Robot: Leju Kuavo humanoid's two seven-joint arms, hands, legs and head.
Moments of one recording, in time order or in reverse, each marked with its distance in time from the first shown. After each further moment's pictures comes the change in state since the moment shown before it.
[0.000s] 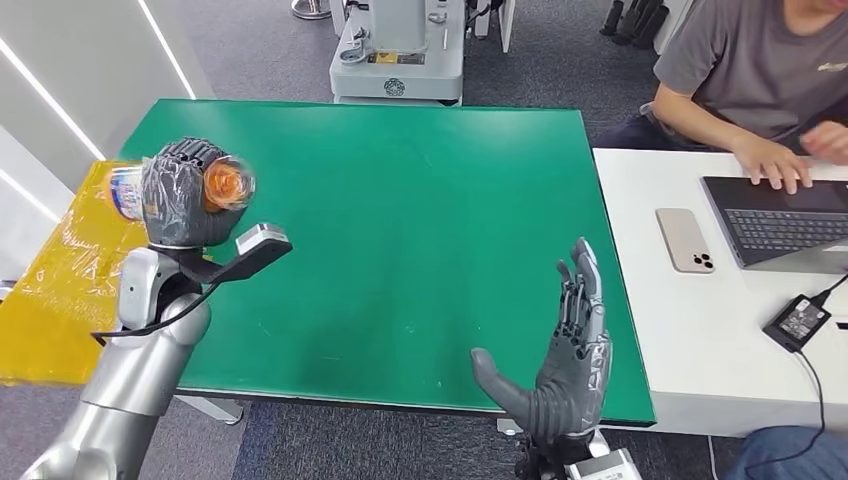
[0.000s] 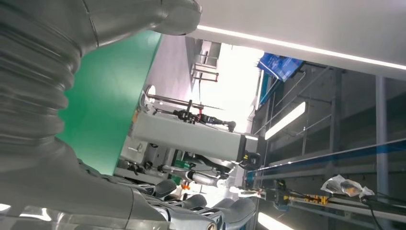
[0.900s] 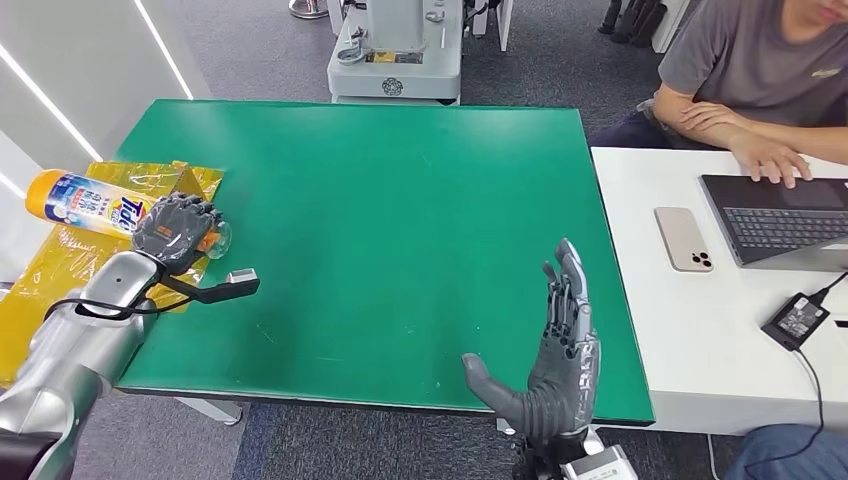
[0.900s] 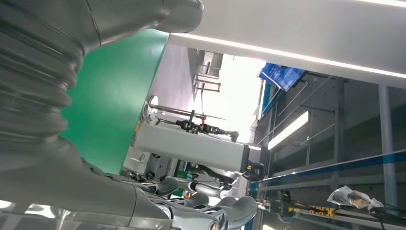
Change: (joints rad) left arm -0.201 0.161 -0.070 0.668 -0.462 -0.010 -0.106; right arm -0.003 0.000 0.003 0.015 -0.015 0.054 -0.003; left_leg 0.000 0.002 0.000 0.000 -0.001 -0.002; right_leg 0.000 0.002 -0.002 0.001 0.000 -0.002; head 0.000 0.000
